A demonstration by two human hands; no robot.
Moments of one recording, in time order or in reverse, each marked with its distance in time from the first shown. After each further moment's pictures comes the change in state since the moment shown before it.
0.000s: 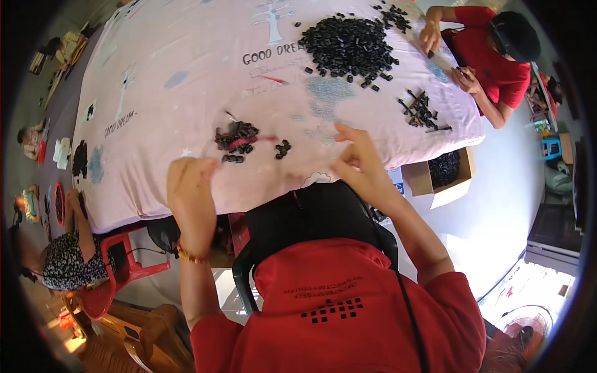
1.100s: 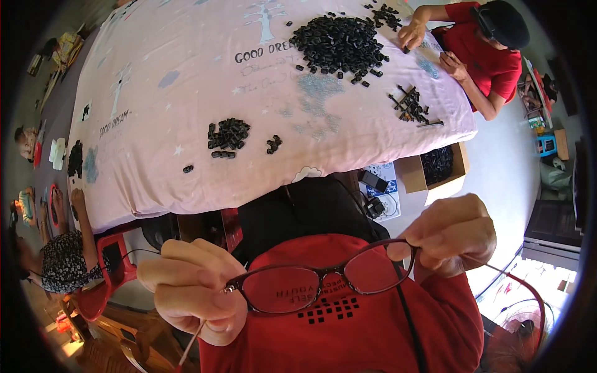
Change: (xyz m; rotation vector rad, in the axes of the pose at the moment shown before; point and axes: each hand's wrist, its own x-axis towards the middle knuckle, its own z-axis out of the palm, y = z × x) left_hand -0.034 0.123 -0.048 -1.153 0.410 0.116; right_hand -0.080 -0.156 -0.049 0.106 0.187 -0.605
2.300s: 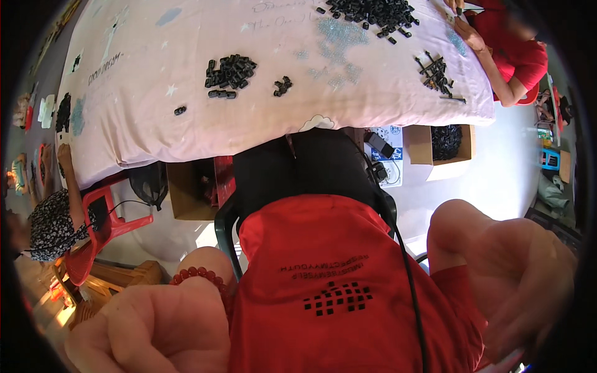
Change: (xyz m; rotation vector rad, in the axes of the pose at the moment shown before) left_hand 0.021 0.040 0.007 -0.266 0.029 0.149; right_hand 0.004 -0.016 -0.035 0.413 -0.169 -0.388
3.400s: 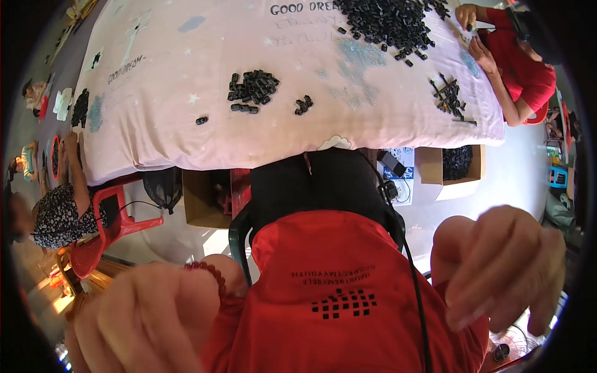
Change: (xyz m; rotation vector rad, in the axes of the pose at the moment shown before) left_hand 0.010 -0.002 -0.044 -0.662 -0.080 -0.110; right_hand 0.035 0.044 0.006 0.161 -0.174 0.288
